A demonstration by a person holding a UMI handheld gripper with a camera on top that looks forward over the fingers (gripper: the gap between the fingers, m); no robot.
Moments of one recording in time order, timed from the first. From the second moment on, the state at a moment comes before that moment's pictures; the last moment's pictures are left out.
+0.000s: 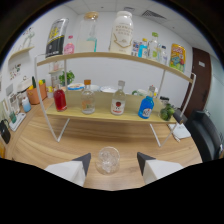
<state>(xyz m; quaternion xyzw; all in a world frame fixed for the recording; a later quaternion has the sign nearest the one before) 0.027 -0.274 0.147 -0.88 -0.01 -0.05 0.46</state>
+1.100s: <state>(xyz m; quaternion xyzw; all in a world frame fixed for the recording) -0.046 -0.116 0.200 -0.78 0.01 0.00 0.62</state>
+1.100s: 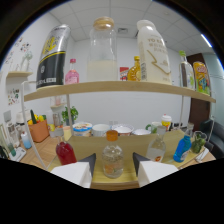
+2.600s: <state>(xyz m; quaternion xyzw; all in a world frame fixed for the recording) -0.055 -0.209 0.122 -0.62 0.46 0.47 0.43</state>
